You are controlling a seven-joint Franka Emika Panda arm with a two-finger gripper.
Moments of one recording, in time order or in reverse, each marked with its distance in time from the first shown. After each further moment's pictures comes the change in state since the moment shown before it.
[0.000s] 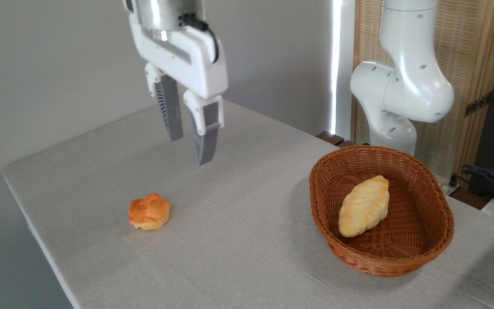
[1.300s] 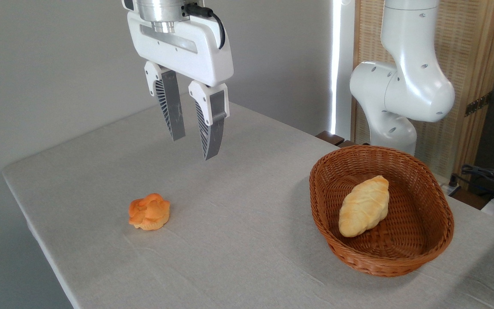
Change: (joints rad) arm 0.029 -0.012 -0.070 -0.009 0.062 -0.006 -0.142
